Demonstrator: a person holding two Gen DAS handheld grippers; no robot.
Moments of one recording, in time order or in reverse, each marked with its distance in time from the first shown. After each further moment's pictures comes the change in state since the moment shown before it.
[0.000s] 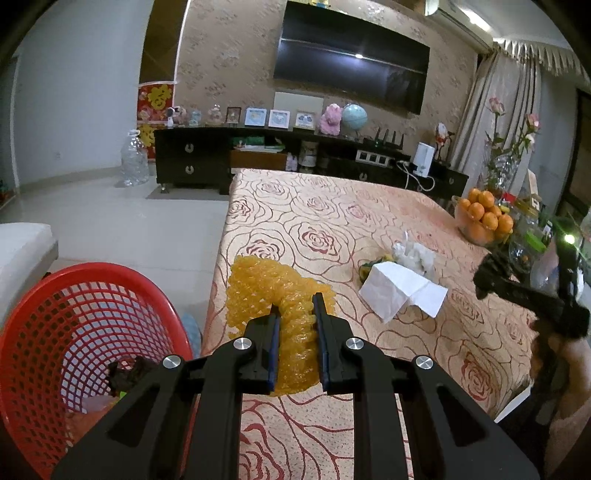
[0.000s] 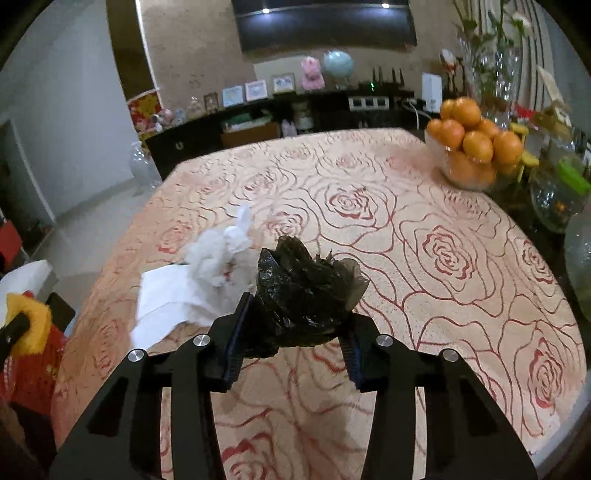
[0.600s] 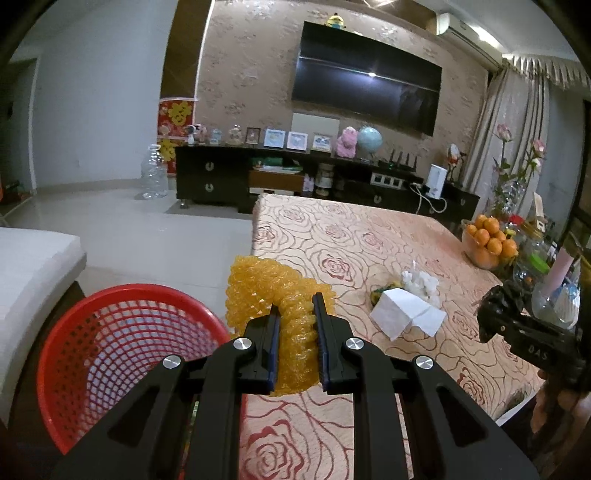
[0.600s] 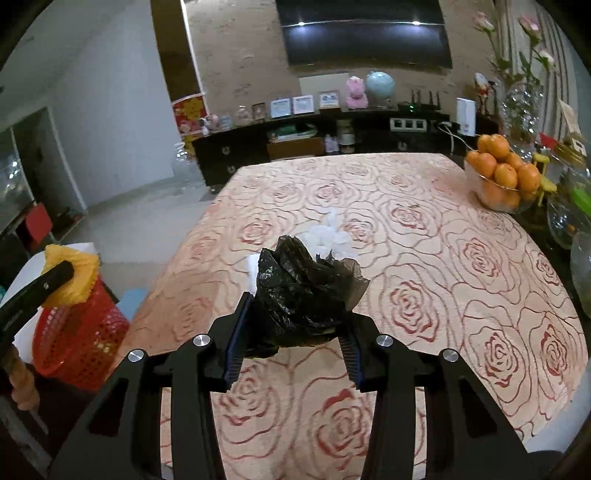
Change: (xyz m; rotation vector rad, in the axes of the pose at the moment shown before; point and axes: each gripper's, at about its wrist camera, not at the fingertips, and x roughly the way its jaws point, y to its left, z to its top) left arm -0.055 0.022 0.013 -0.026 -0.070 0.063; right arm -0.053 0.072 -0.016 -0.082 -0.029 0.112
